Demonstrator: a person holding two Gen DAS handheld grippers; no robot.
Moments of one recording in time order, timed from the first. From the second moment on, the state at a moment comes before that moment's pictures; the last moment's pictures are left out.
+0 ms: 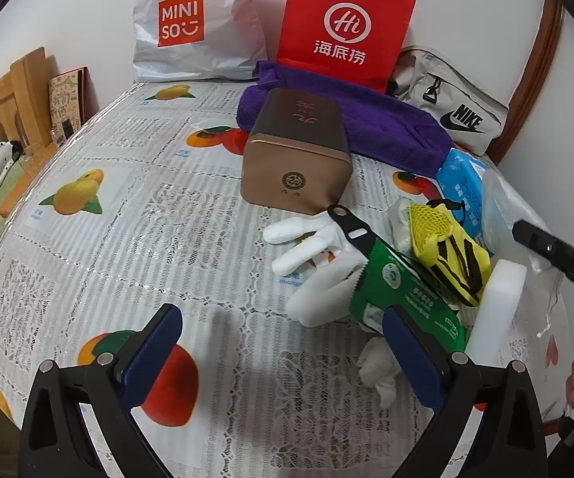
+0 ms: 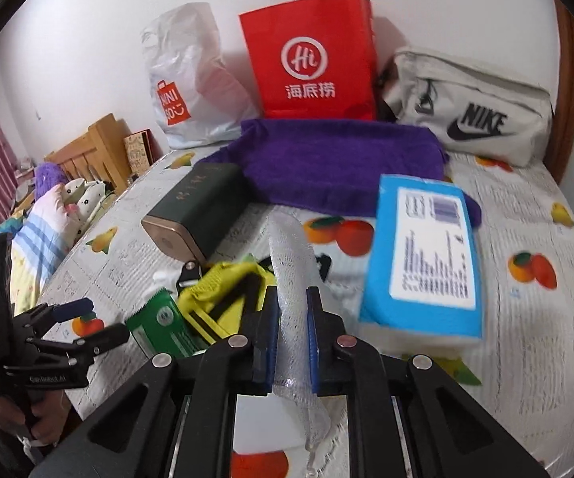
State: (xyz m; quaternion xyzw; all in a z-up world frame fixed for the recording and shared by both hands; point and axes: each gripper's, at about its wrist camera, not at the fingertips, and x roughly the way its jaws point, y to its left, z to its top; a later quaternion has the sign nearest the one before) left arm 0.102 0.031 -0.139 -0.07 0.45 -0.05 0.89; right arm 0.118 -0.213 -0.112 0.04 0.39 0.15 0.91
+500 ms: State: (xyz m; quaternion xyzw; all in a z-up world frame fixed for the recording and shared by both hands) left arm 0.111 0.049 -0.136 -0.07 0.43 -0.04 0.90; right arm 0.063 -0.256 -0.127 0.02 0.40 0.11 0.91
